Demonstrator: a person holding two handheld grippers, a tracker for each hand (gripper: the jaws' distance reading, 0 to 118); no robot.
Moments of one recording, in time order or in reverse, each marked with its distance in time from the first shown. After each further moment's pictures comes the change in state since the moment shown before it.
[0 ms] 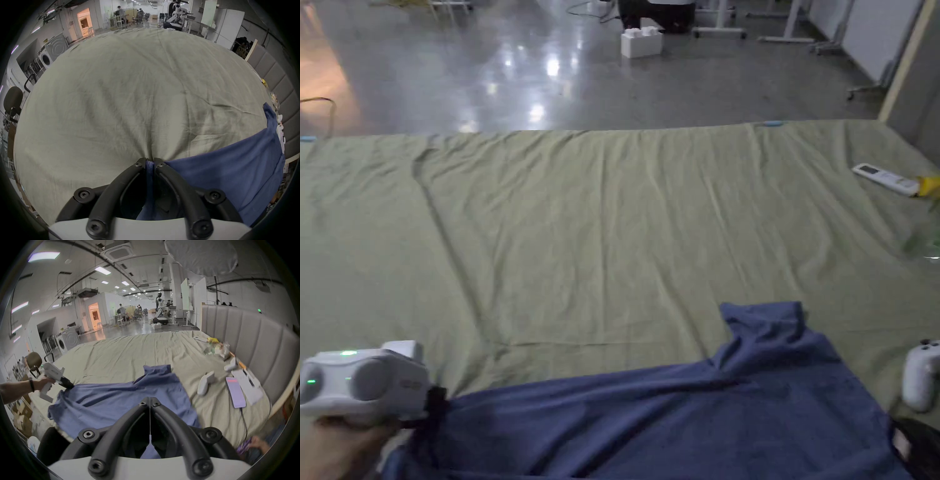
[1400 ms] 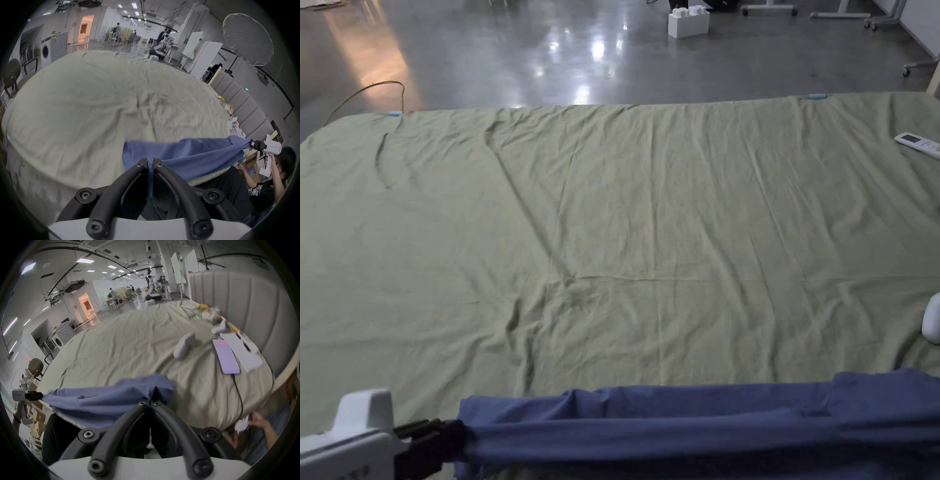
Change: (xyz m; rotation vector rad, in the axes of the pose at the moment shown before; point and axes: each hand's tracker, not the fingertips) left arm -0.055 -0.232 0.182 0.235 -0.289 0.102; right arm 0.082 -0.108 0.051 -0.248 0.010 -0.229
